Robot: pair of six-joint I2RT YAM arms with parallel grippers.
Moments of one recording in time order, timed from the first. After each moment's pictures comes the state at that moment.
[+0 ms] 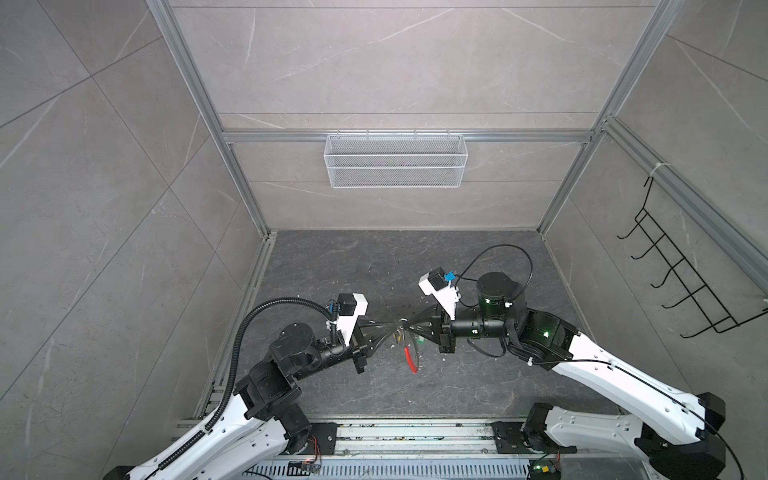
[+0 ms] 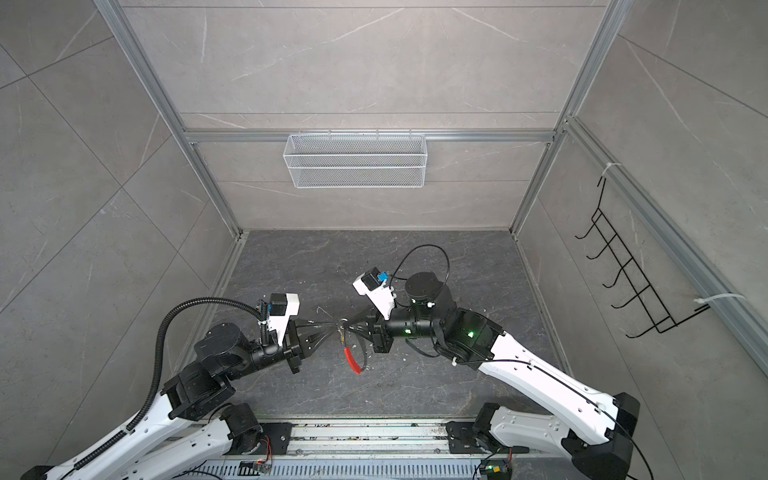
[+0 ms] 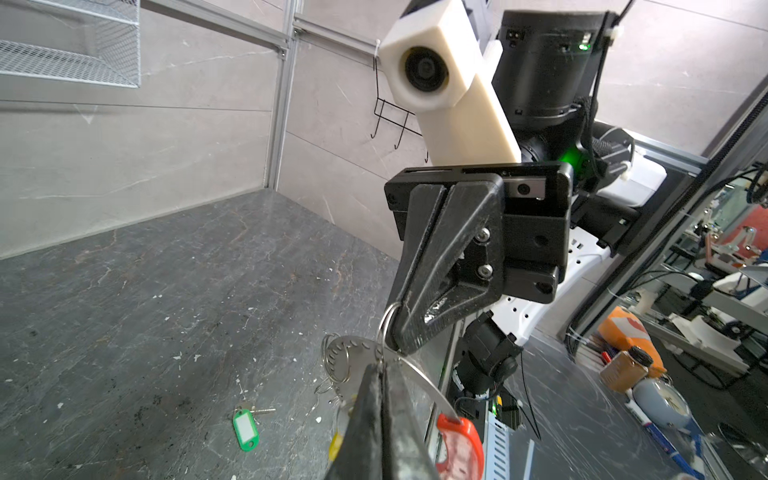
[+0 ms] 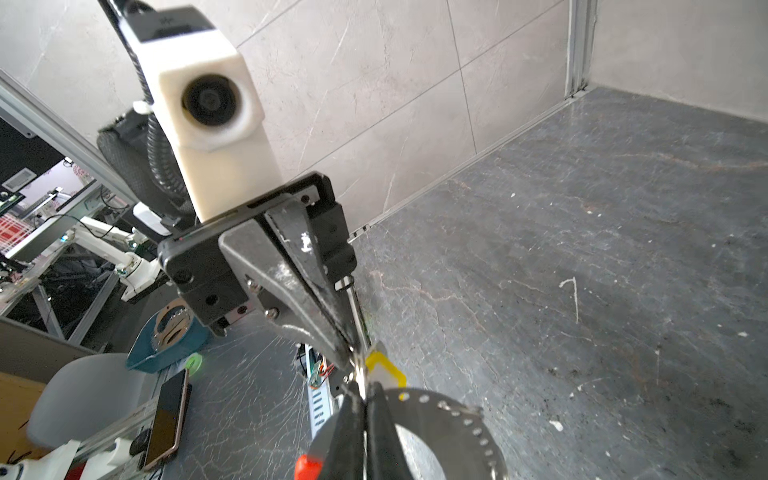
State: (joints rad) left arm -0.89 0.61 0.70 -0.09 0.32 -0.31; right arm 0.92 1.10 1.14 -0.34 -0.48 0.30
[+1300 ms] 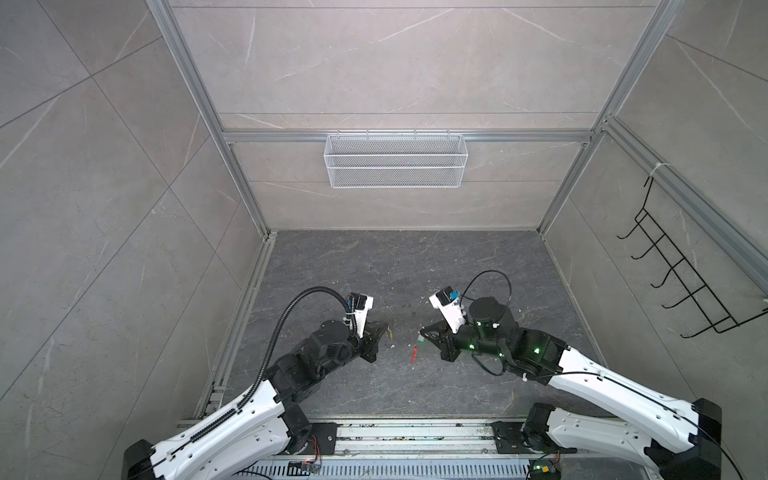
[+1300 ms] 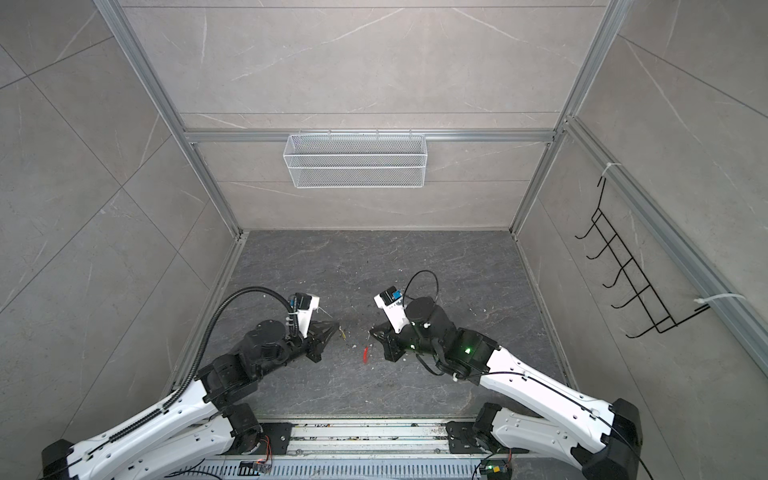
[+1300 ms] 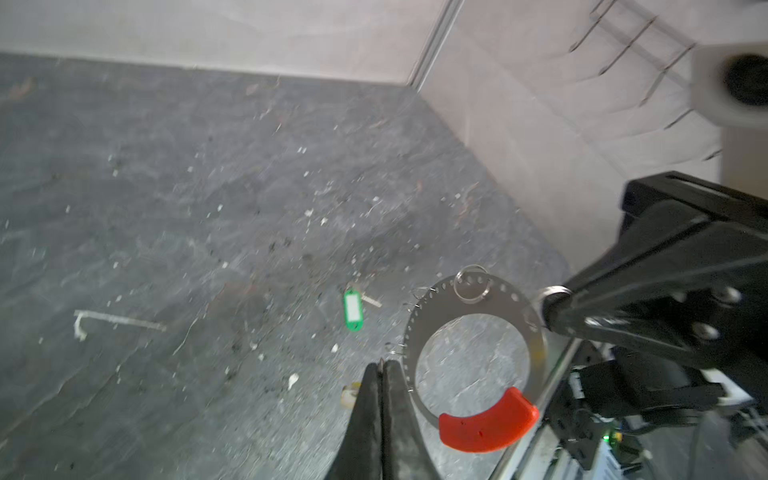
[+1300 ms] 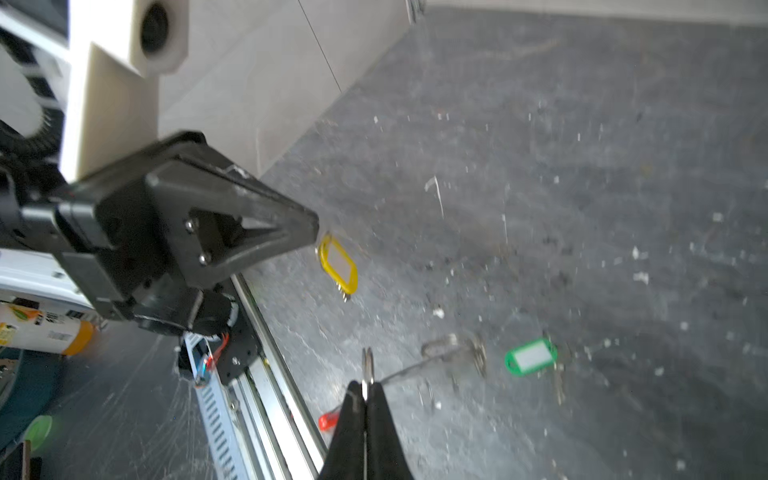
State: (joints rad) left arm -0.89 0.77 0.58 -0.23 -0.05 -0.47; right arm 0.91 1.02 0.84 -0.40 -0.17 0.34
